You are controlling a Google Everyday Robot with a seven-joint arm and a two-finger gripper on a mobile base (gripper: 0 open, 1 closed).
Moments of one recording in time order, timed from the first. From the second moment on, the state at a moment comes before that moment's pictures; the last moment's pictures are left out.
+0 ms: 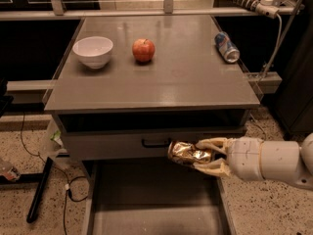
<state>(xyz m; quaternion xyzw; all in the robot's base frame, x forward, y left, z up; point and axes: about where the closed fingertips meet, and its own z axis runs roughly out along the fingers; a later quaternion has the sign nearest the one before) 0.437 -0.135 0.753 -0.60 0.65 0.12 0.46</state>
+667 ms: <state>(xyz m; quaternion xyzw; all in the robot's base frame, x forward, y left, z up) 0.457 -0.120 0.892 -0.62 0.57 0.07 0.54</state>
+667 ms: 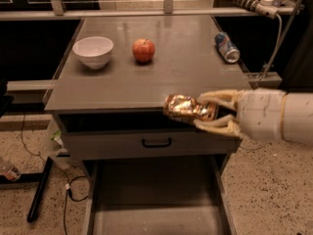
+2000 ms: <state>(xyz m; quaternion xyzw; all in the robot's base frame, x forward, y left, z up) 0.598 -0.085 0.956 -0.59 0.58 0.11 0.55</state>
